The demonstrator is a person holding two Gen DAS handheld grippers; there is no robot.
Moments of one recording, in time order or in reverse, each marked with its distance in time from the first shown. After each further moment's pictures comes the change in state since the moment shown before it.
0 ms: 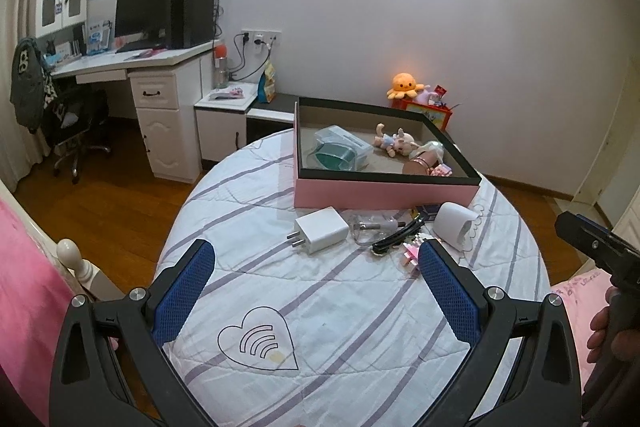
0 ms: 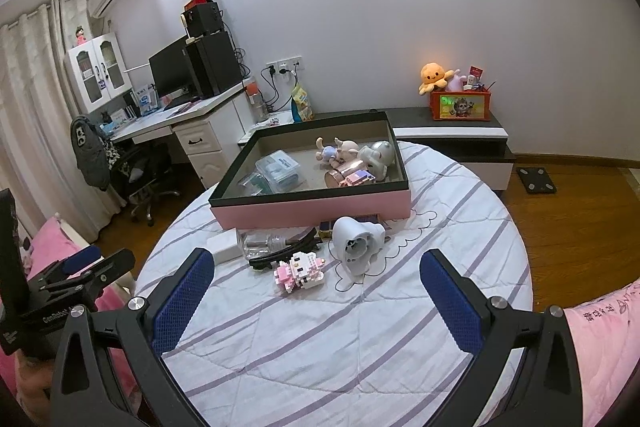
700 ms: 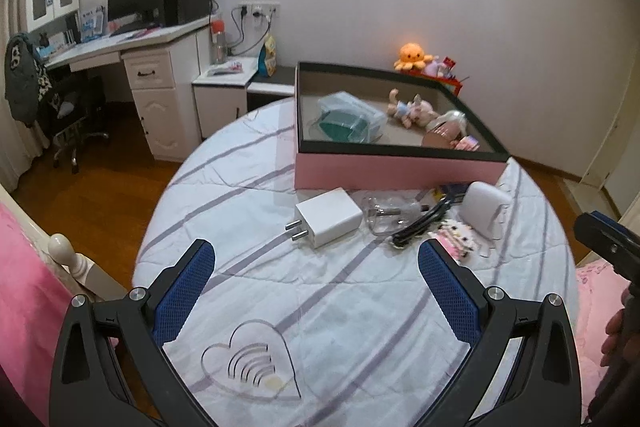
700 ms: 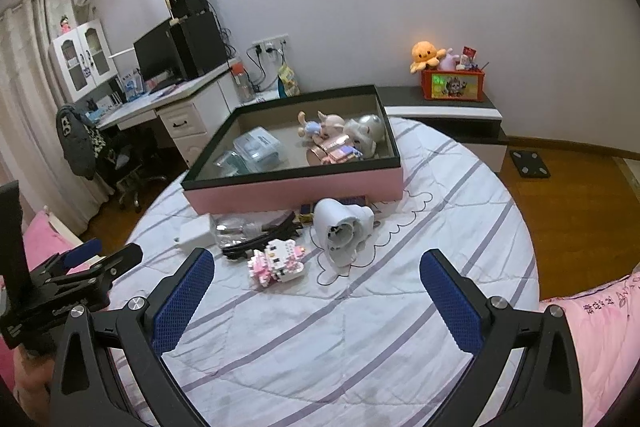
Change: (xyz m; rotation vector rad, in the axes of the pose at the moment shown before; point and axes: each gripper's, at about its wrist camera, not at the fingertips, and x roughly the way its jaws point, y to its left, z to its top) left arm 0.064 0.000 -0.001 0.018 0.111 0.024; right arm 0.038 -0.014 -0.004 0.013 0.085 -0.041
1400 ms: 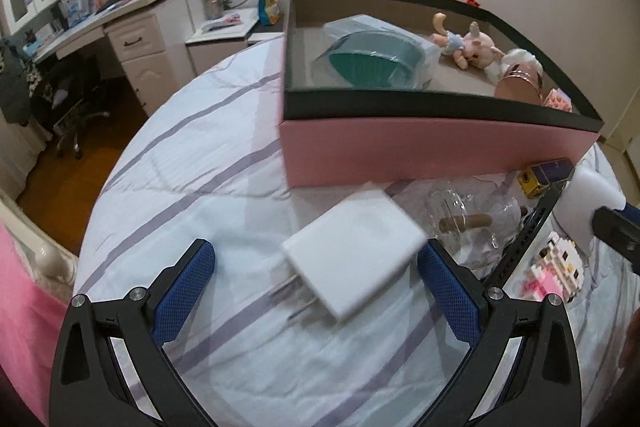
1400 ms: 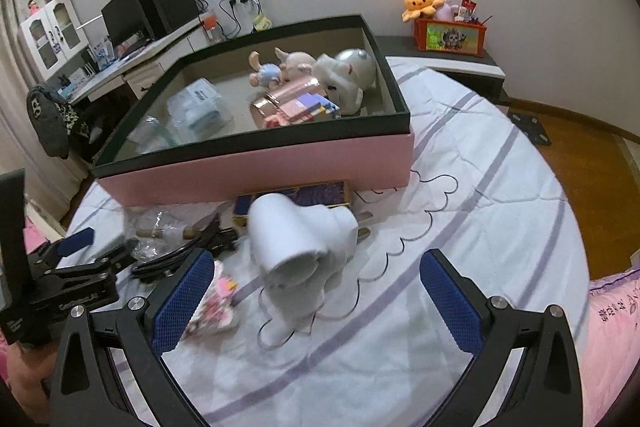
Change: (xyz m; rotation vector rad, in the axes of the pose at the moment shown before) left arm 0.127 -0.007 0.017 0.063 0.191 0.062; right arm 0.116 -0.029 0.014 0.023 0.179 -0.046
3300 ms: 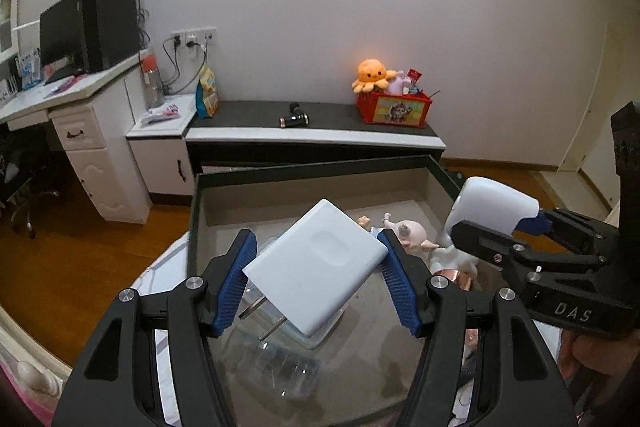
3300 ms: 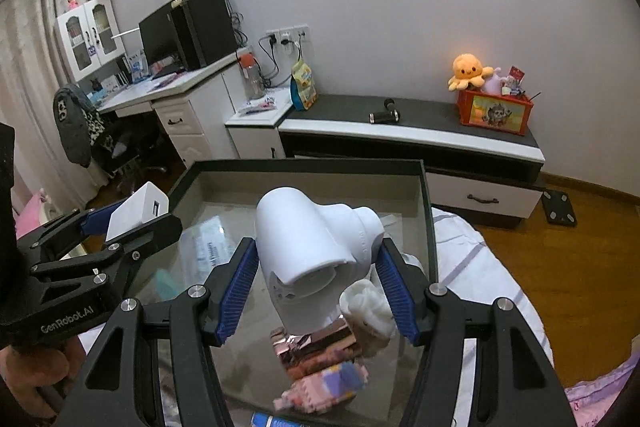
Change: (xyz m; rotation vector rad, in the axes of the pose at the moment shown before) left arm -0.013 -0.041 0.154 0.070 -0.238 -0.186; right arm 0.030 0.020 0.139 -0.138 -0.134 0.092
